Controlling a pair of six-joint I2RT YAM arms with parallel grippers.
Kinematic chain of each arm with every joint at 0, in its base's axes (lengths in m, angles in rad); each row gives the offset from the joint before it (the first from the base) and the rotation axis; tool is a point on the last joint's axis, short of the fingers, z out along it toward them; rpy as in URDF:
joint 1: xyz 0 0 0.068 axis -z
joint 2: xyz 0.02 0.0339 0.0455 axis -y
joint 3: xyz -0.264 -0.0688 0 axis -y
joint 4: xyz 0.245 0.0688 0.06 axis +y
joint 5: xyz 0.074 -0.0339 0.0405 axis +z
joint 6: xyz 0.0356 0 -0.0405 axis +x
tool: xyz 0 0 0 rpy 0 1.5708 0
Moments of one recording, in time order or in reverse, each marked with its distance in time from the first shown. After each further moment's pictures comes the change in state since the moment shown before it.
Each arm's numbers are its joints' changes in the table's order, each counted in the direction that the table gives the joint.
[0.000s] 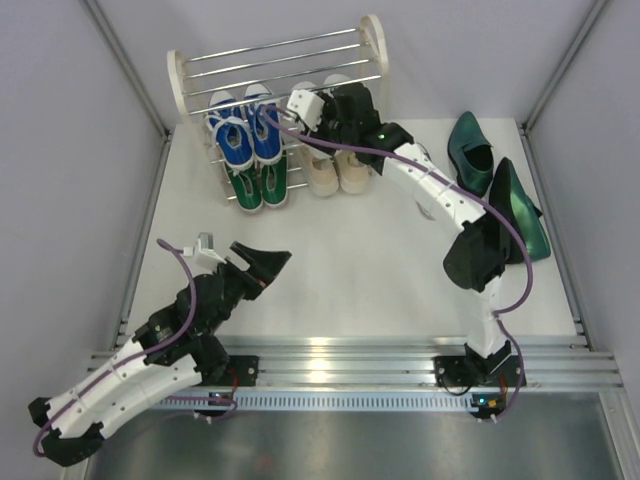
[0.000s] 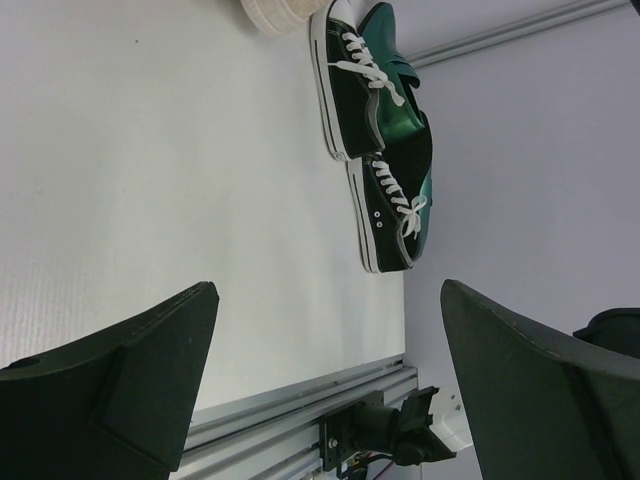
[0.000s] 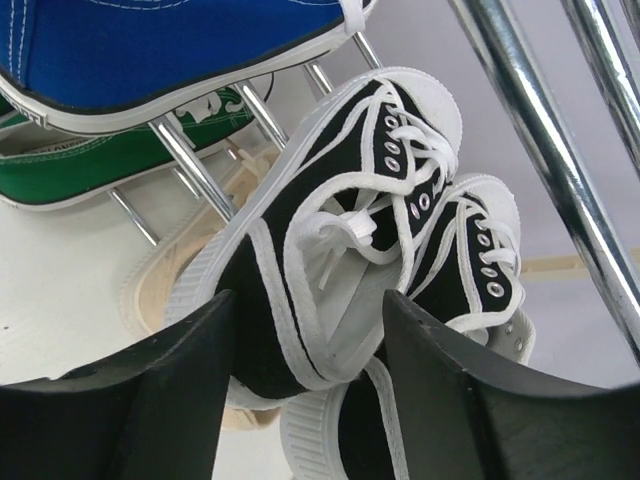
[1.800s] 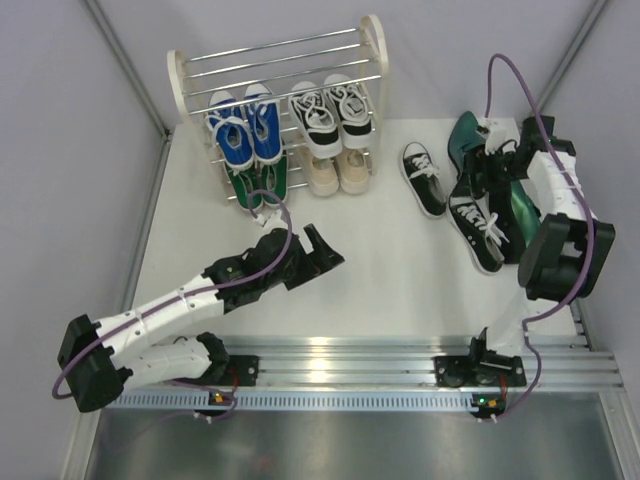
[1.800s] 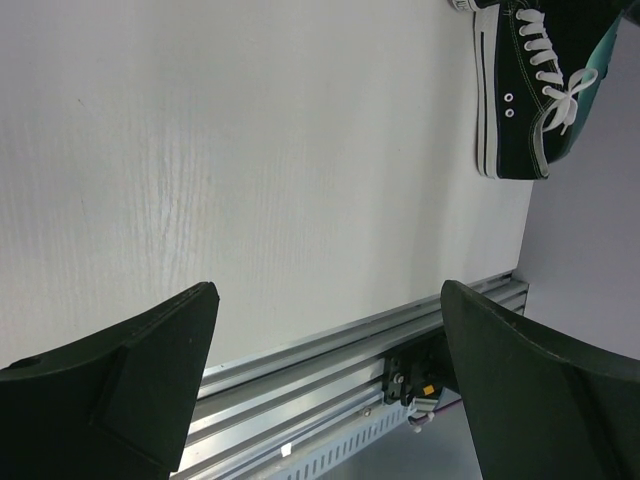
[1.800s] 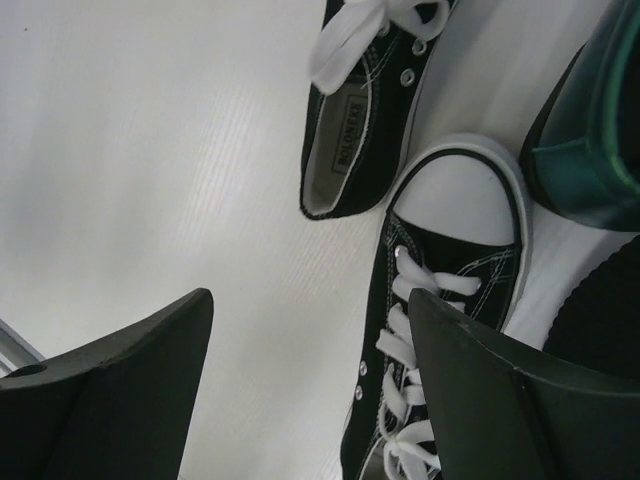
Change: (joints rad) left arm -0.001 -0.703 0.260 -0.055 -0.251 0.058; right arm 0.866 0.312 -0.587 0.469 0.610 0.259
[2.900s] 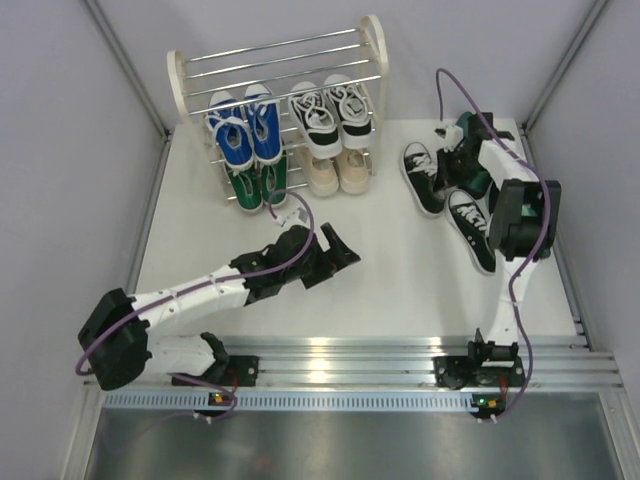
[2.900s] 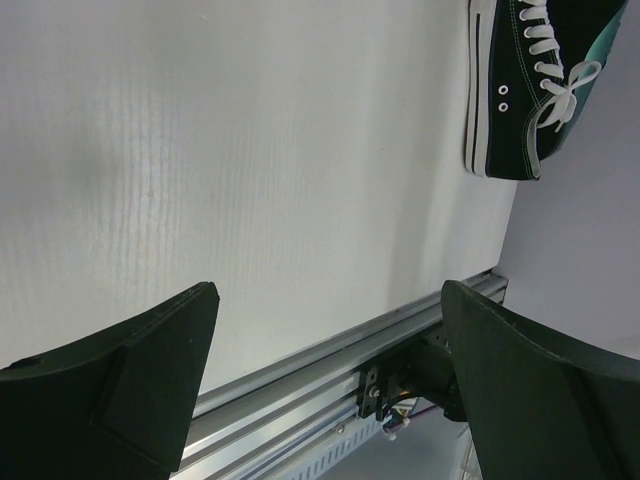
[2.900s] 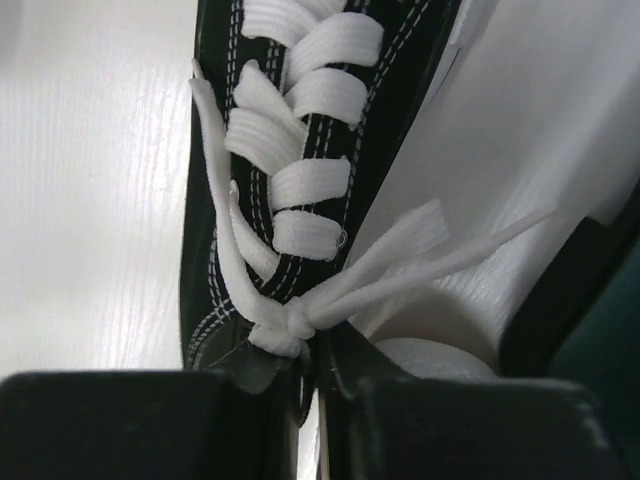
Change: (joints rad) left arm 0.000 -0.165 -0.021 -0.203 -0.068 -0.059; right arm -0.187 -0.456 0.299 -0.142 -0.230 0.168
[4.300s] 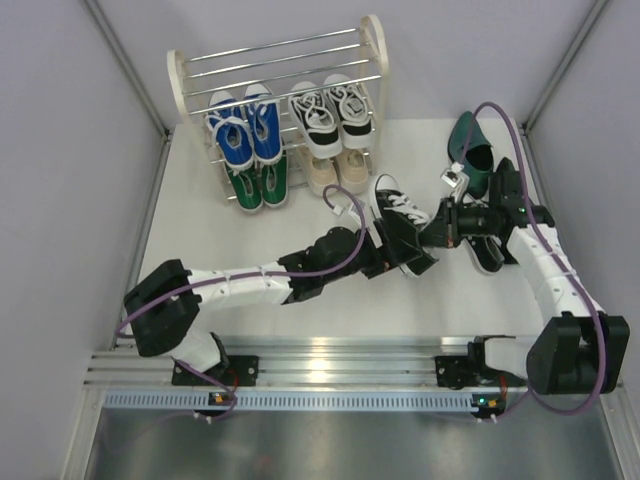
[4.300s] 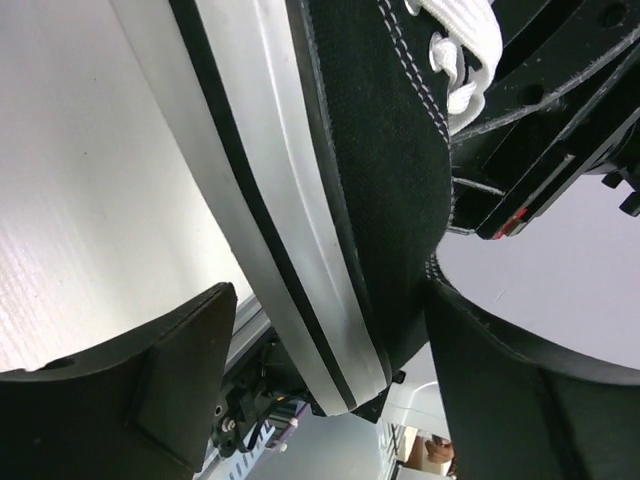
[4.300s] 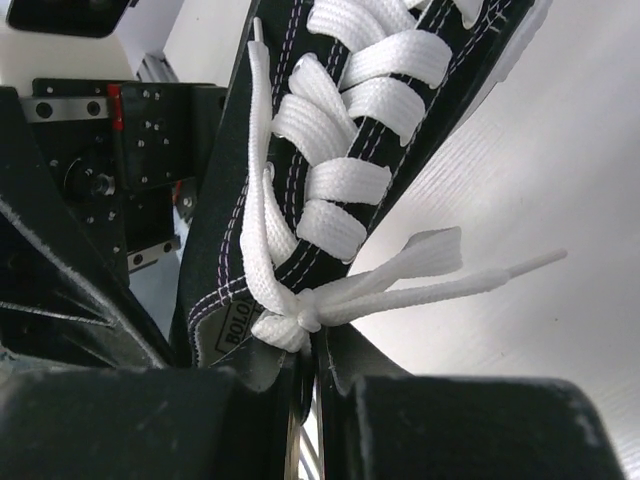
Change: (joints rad) left arm 0.172 -0.315 0.161 -0.521 -0.069 -0.016; right arm -0.039 0.976 -0.852 -0.048 0.638 0.169
